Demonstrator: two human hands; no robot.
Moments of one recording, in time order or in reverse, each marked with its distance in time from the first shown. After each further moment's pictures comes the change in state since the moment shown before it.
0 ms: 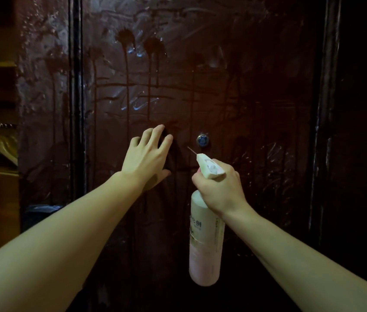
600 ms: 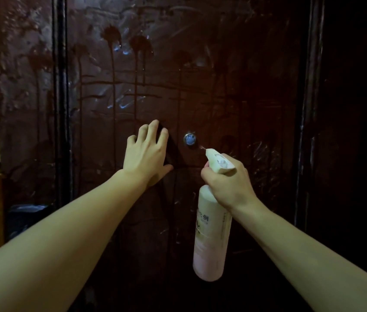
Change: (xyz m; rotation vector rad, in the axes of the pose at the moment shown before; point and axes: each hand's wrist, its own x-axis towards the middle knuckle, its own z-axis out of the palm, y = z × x) left_hand 0.012 0.031 -0.010 -0.046 -0.005 -0.108; right_hand 0.006 0.011 -0.039 0.031 0.009 0.022
